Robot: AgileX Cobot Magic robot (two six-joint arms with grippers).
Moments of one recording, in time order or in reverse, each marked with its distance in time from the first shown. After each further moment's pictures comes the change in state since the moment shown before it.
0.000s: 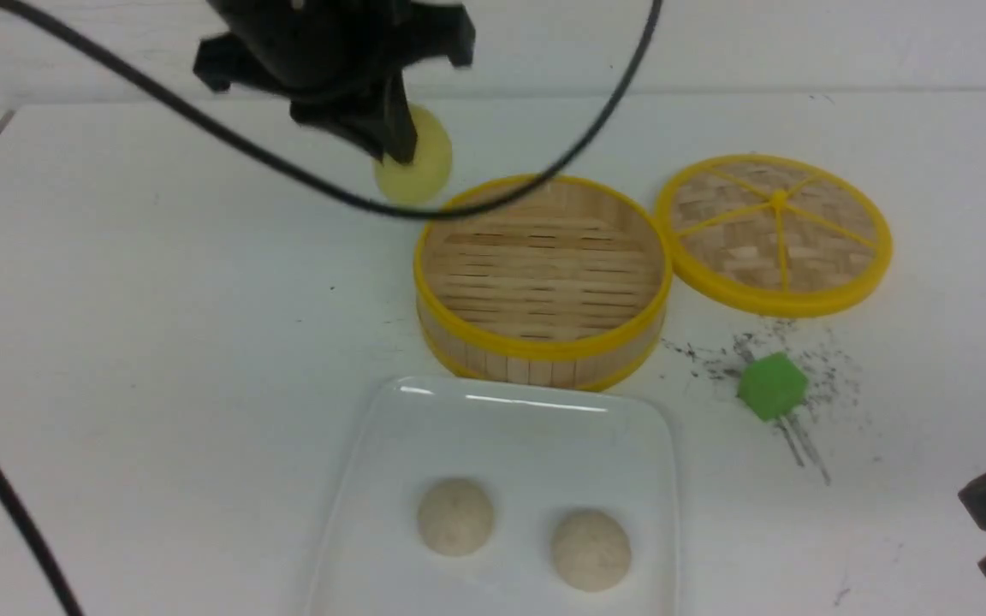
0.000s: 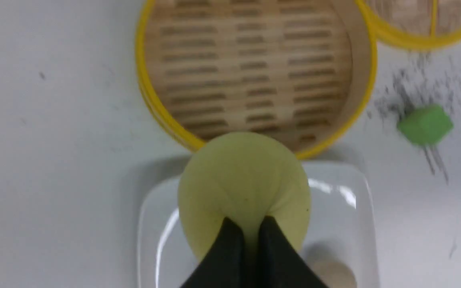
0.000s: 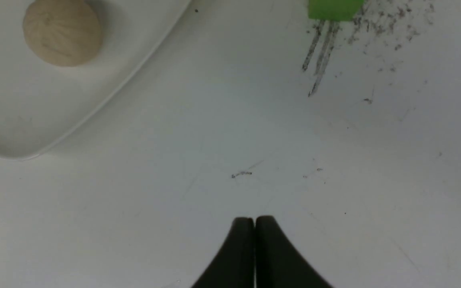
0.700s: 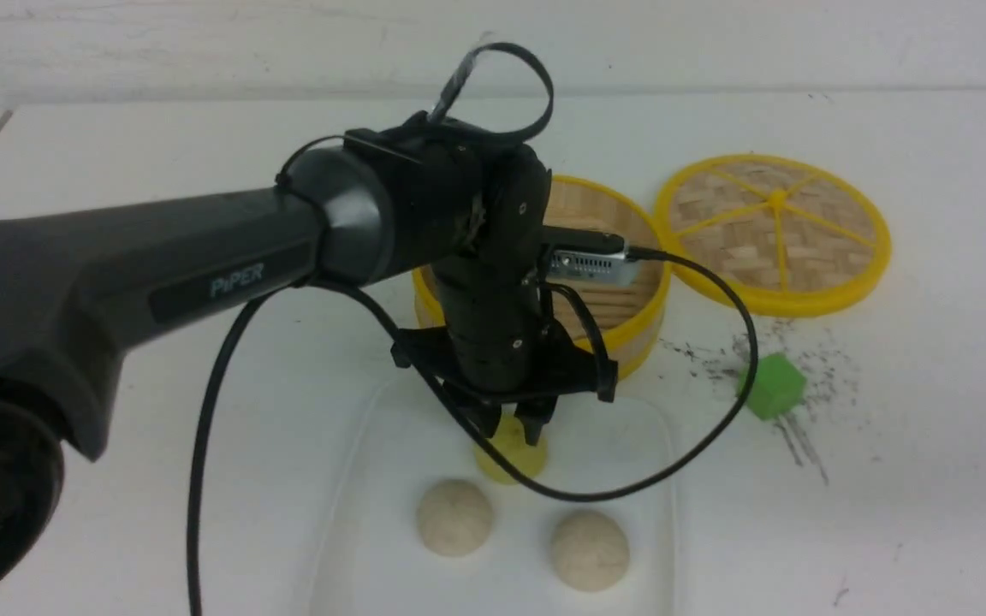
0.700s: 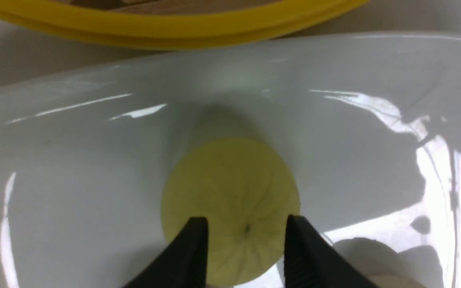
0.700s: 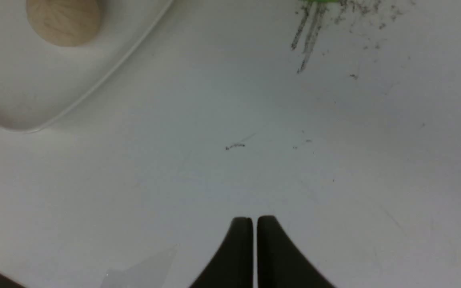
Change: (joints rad) right arm 0.000 -0.159 0.000 -0.003 0.121 0.019; left arm -0.228 0.242 0.255 0.130 -0.265 -0.170
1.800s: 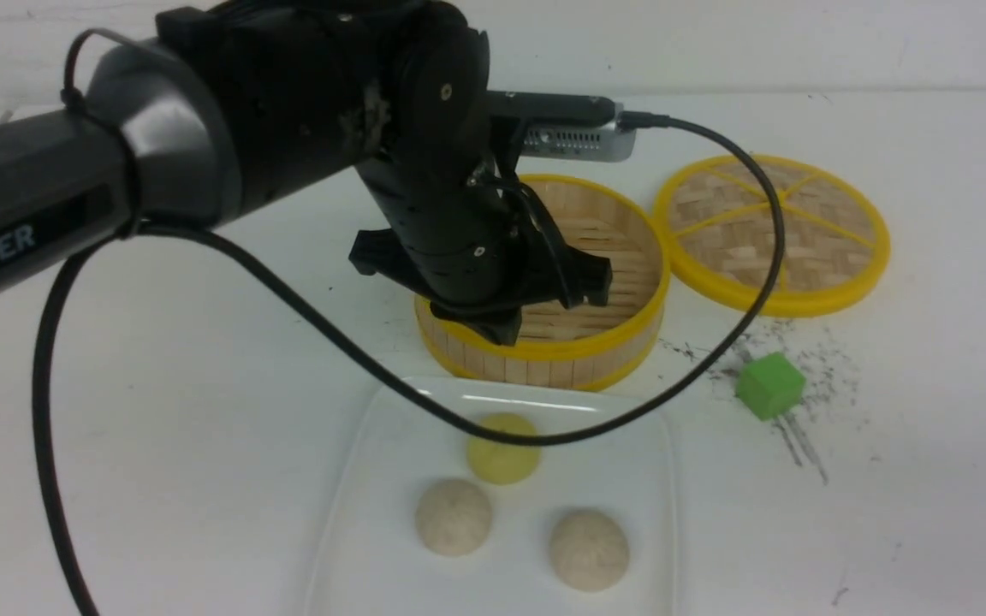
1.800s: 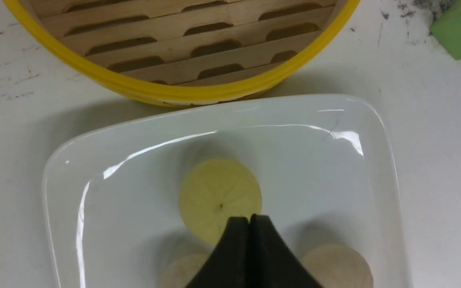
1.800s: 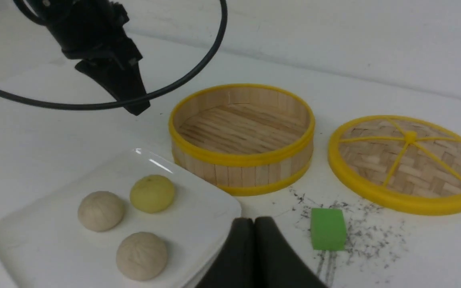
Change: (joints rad) right arm 0.000 -0.614 0.410 0.044 -0.607 -0.009; left arm 0.000 -0.223 0.000 0.049 0.002 0.002
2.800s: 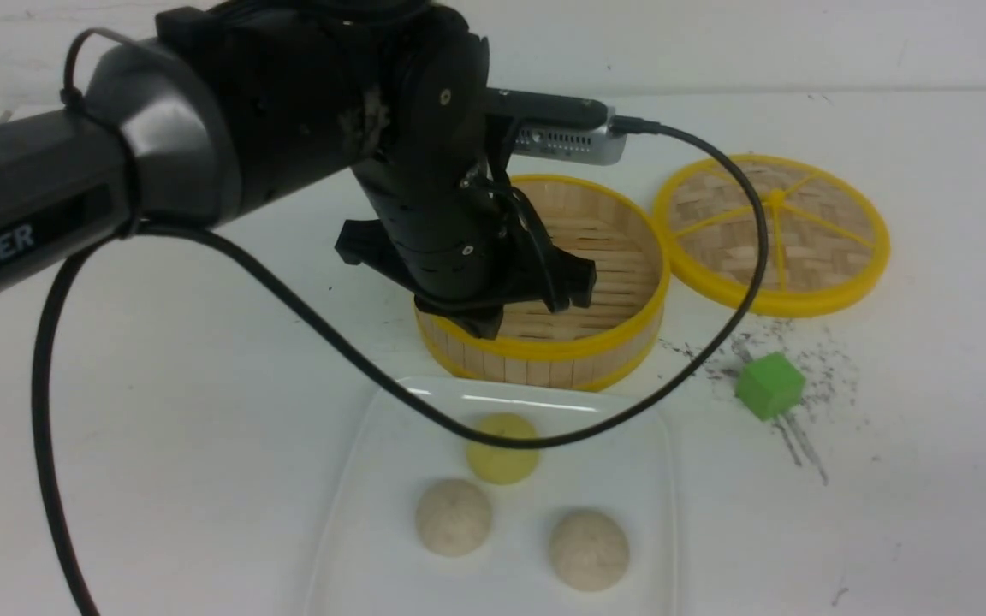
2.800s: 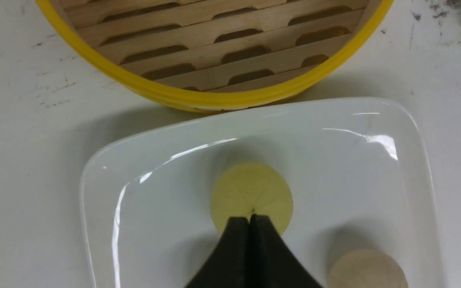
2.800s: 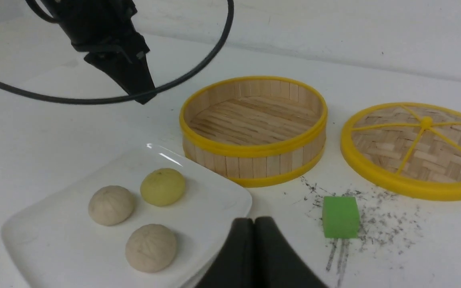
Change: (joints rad) right arm -0.027 -0.043 0.066 0.027 -0.013 -0.004; left arm 0.000 0.000 0.000 0.063 0.016 -0.001
